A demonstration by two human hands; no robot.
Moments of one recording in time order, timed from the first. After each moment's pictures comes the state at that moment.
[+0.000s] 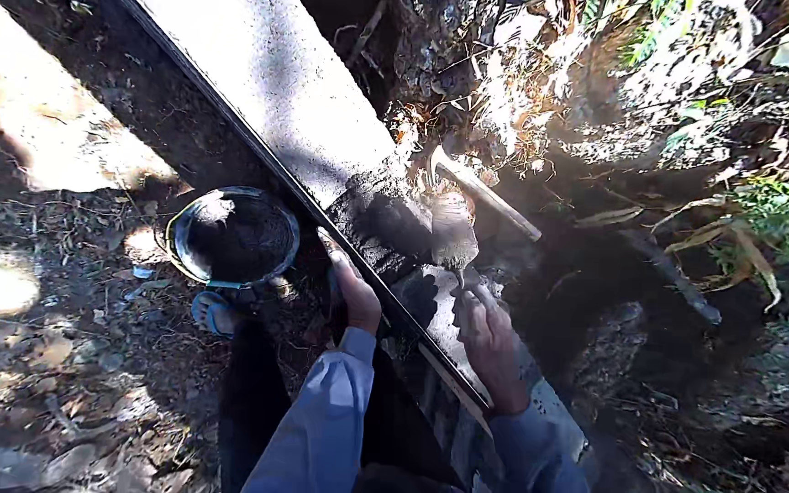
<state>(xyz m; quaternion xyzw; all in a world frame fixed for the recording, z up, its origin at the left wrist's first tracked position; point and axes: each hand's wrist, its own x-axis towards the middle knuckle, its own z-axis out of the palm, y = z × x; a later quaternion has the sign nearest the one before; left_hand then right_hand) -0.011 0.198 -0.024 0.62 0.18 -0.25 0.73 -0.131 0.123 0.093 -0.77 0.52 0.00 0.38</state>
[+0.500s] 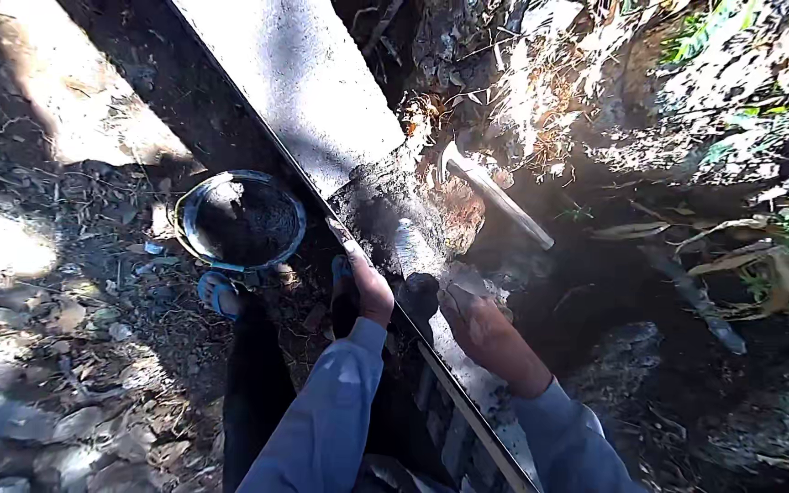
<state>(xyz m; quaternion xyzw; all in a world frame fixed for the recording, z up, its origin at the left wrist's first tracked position) -0.025 0.174 -0.024 0.61 0.19 -0.23 0.73 -0.097 0.074 0.113 -0.77 0.36 0.41 0.34</state>
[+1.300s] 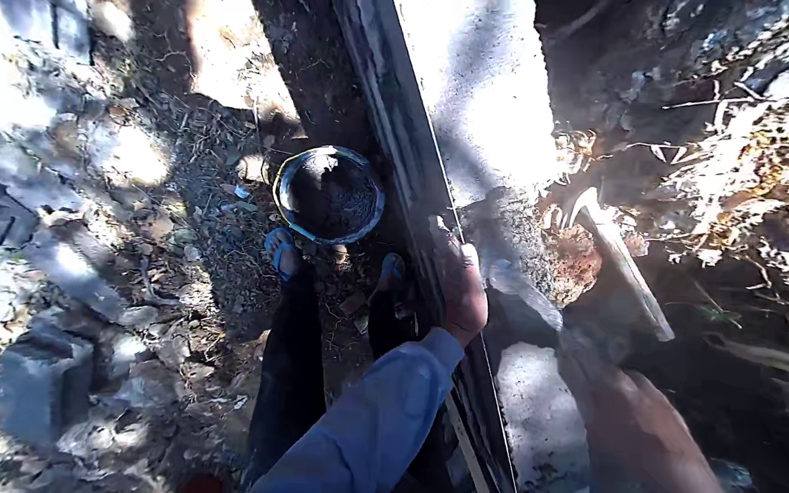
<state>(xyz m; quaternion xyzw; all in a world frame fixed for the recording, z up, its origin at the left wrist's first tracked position) -0.003 0.182 -0.023 0.62 0.15 -0.26 0.72 -0.083 0.078 0.139 -0.87 0.29 0.37 0.13</state>
